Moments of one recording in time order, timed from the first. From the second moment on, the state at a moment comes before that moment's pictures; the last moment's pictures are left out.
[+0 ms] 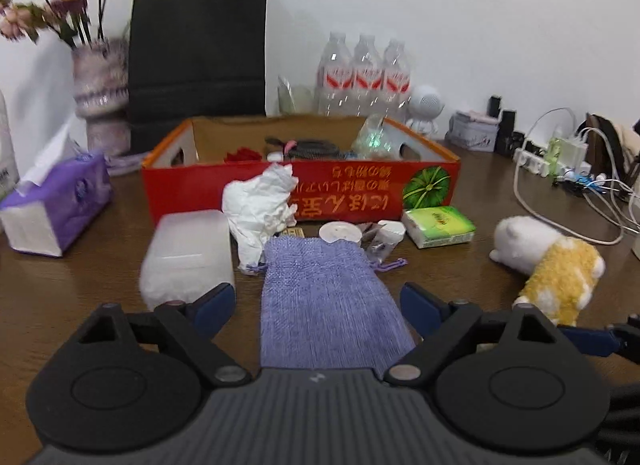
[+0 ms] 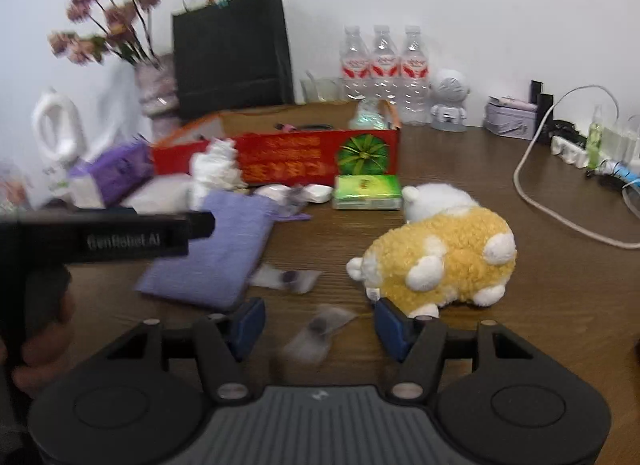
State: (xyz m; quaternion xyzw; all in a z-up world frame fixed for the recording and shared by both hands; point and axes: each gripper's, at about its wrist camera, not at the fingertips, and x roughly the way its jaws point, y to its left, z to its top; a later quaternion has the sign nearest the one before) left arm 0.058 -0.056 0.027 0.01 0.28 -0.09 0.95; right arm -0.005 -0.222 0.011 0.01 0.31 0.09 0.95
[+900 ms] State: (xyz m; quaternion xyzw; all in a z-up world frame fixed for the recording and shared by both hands) left arm 0.000 -0.028 0.064 0.00 0.22 -0.07 0.97; right arm -0.031 -0.227 0.022 0.01 0.27 0.11 0.96
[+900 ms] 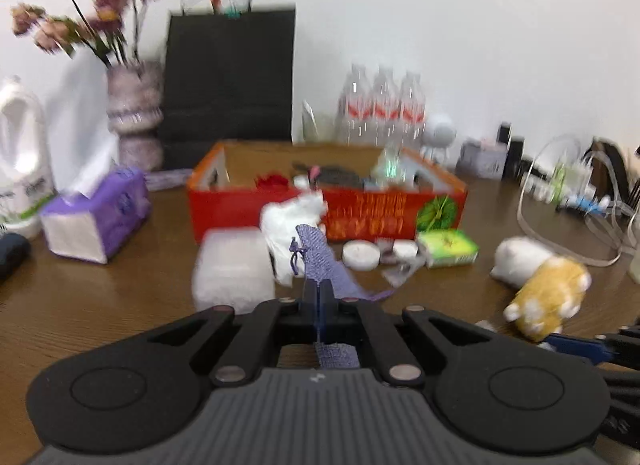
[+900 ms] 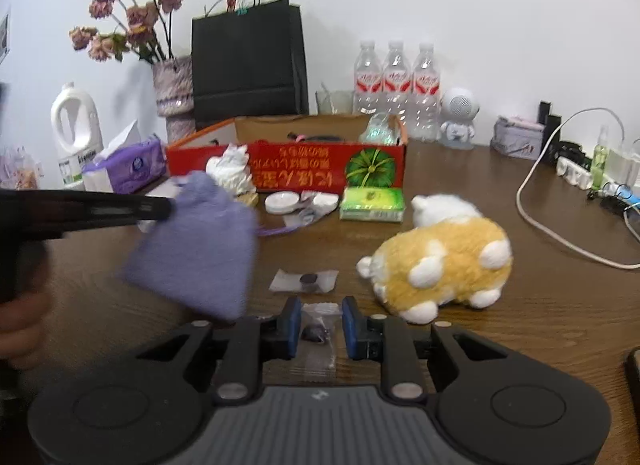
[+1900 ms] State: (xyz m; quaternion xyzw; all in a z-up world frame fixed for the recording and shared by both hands) left arm 0.114 -0.007 0.186 -0.04 0.15 -0.10 0.98; right arm 0.119 -0.237 0.133 0.05 0.19 0.19 0.96
